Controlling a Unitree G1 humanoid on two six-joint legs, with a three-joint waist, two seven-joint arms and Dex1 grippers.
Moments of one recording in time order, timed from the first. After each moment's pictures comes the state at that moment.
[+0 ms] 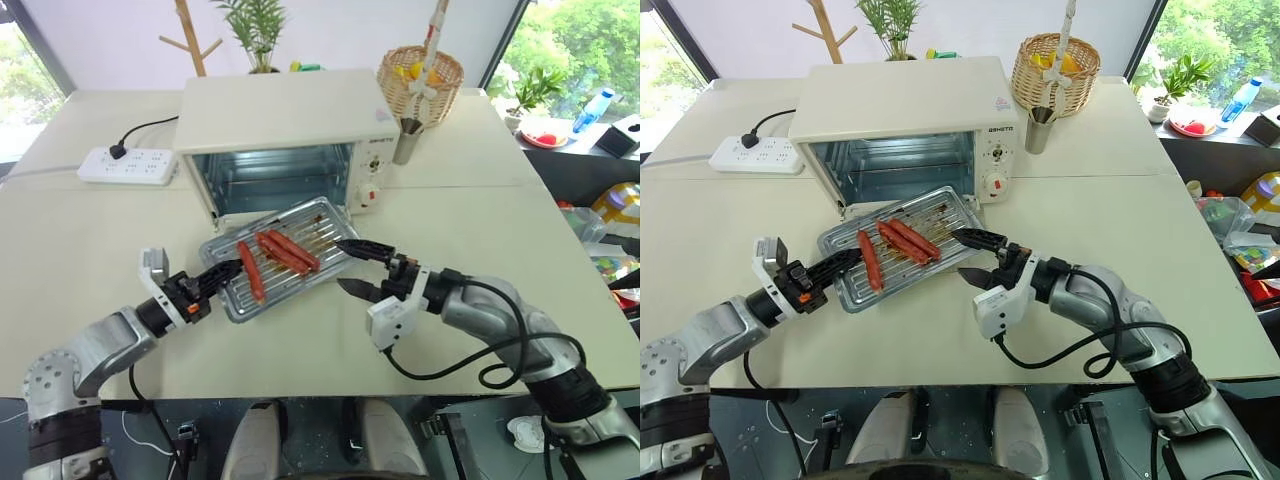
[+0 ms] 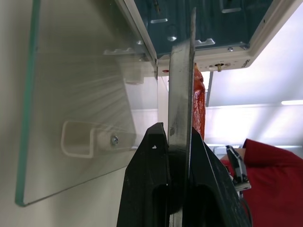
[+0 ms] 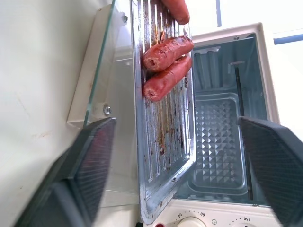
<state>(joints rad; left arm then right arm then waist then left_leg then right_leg) -0.09 0.48 0.45 -0.01 -1.95 1.14 0.12 -0.30 -0.68 0.27 -0.21 -0.58 -0.55 0.49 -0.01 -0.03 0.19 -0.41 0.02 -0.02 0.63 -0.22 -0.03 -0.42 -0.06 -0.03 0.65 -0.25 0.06</state>
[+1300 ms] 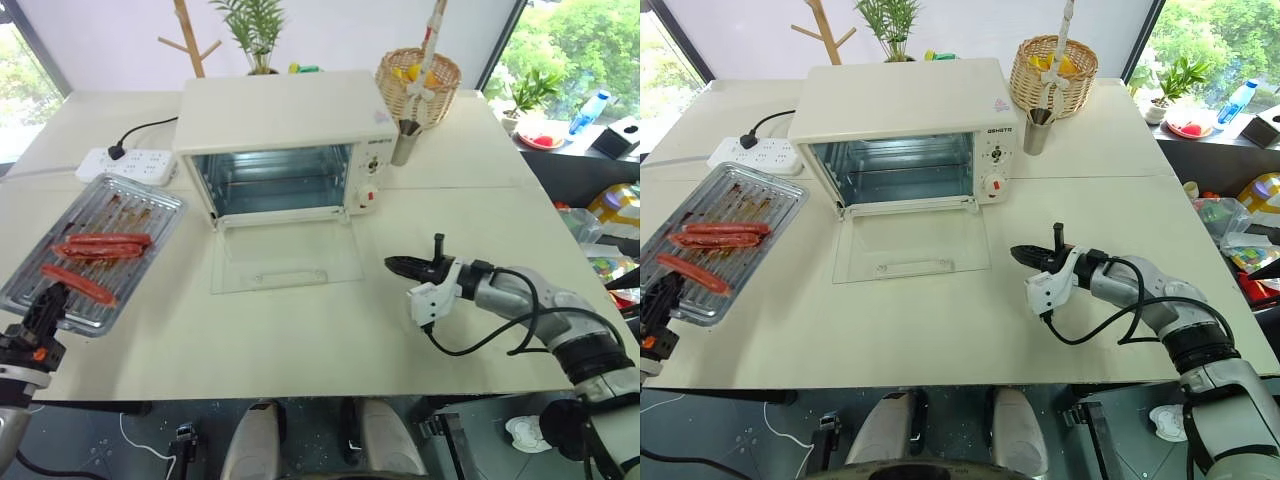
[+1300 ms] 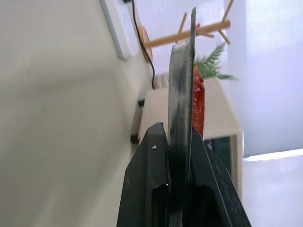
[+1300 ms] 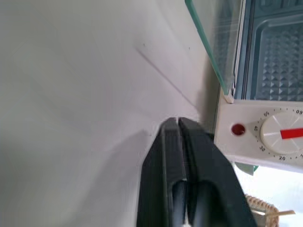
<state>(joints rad) 0.23 0.37 1.03 -0.15 -1.95 0.87 0.09 -0.45 -0.81 0.29 0.38 -0.69 -0.82 0.32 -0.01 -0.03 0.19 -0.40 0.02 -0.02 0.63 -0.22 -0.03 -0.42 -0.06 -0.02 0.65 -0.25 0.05</state>
